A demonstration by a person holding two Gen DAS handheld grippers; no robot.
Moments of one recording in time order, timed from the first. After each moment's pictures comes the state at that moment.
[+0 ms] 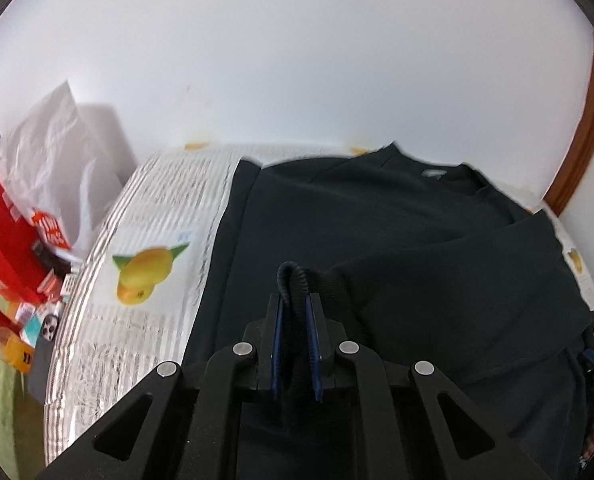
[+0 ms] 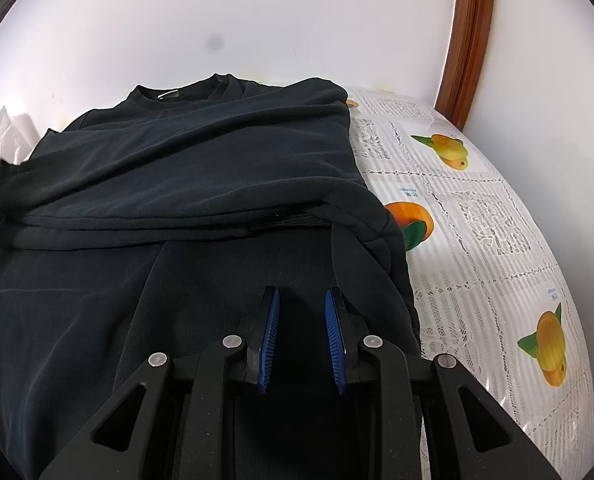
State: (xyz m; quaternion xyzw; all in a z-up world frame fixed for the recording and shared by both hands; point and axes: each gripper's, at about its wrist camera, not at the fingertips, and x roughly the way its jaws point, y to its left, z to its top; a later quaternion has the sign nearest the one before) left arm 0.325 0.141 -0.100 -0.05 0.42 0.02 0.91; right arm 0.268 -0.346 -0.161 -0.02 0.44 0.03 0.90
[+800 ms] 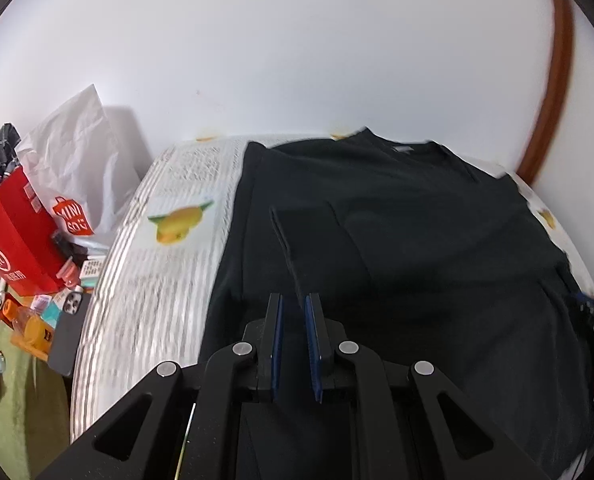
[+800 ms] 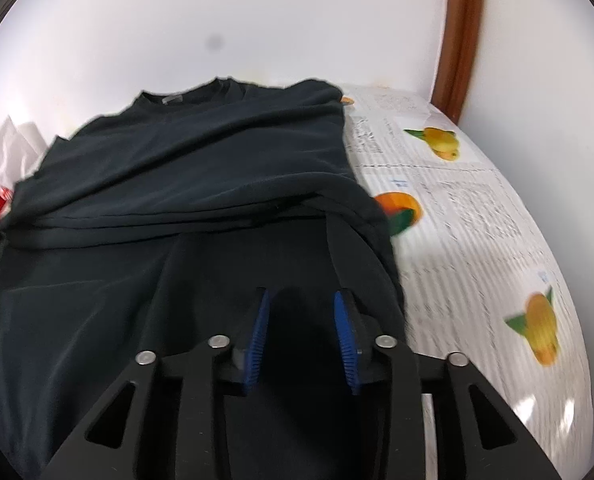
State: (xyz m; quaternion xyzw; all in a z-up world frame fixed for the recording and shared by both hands) left arm 0.226 0.144 -0.081 -0.02 0.40 -0.01 0.91; right arm 0.240 -0.356 -0.143 0.01 0.44 0.03 0.90
